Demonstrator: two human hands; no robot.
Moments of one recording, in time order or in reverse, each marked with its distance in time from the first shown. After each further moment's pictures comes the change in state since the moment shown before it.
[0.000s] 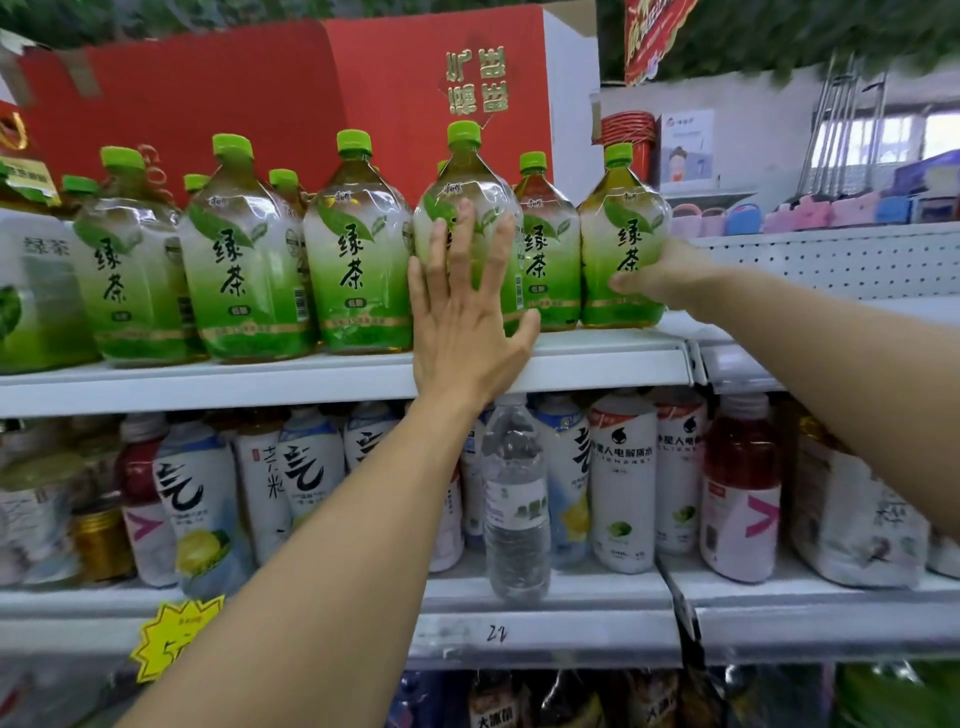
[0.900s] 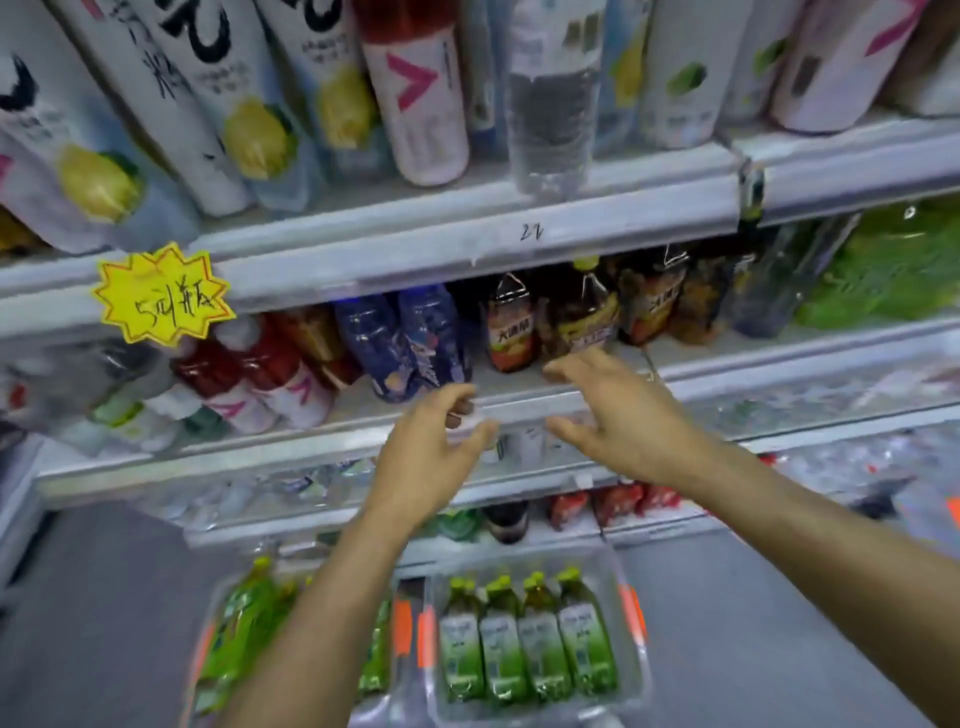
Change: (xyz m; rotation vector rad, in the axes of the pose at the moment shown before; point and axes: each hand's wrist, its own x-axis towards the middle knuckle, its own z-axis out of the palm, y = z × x) left_hand -0.400 -0.071 -0.016 -0.618 -1.058 -0.560; right_hand -0.360 0.155 0.251 -0.385 -0.576 -0.091
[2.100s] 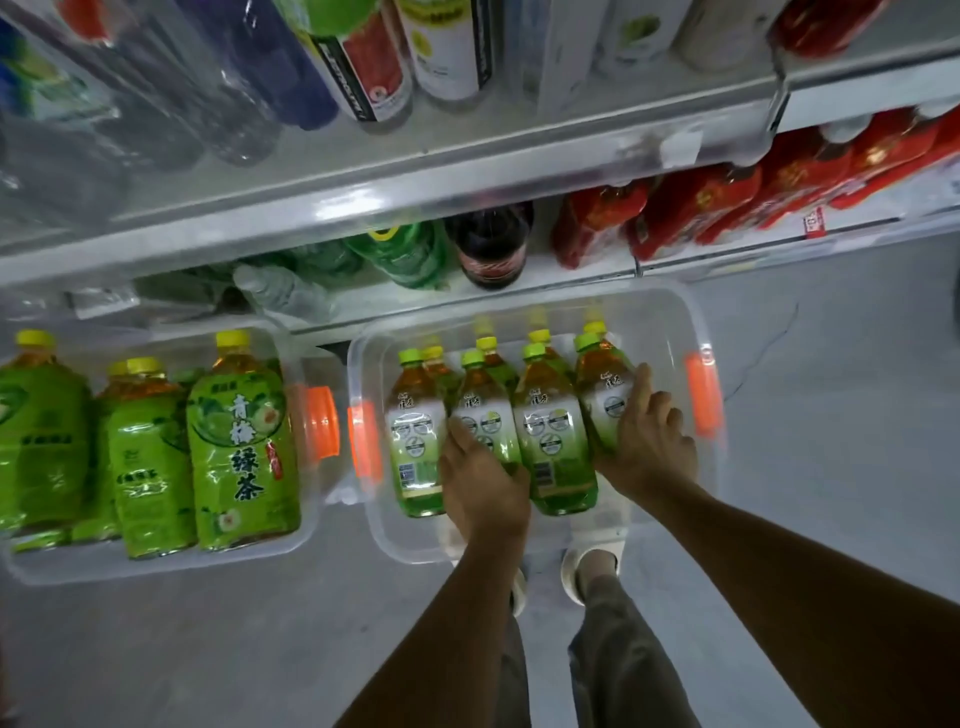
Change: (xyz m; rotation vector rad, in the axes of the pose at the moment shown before) left_hand -0.116 -0.318 0.390 0.267 -0.320 -0.801; right_hand -0.113 0.157 0.516 -0.003 -0.543 0.780
